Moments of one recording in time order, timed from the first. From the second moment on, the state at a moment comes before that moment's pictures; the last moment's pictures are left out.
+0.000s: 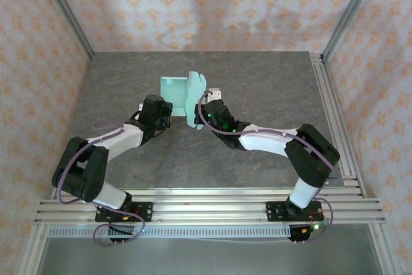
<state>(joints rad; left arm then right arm) -0.31 1.48 0.72 0.06 -0.06 -1.65 0.85 1.69 0.98 0.30 0.25 0.54</state>
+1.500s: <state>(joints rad) -0.44 1.67 1.28 -0.58 -0.02 -0.20 0.42 1.92 1.86 -1.36 -0.20 -0.51</state>
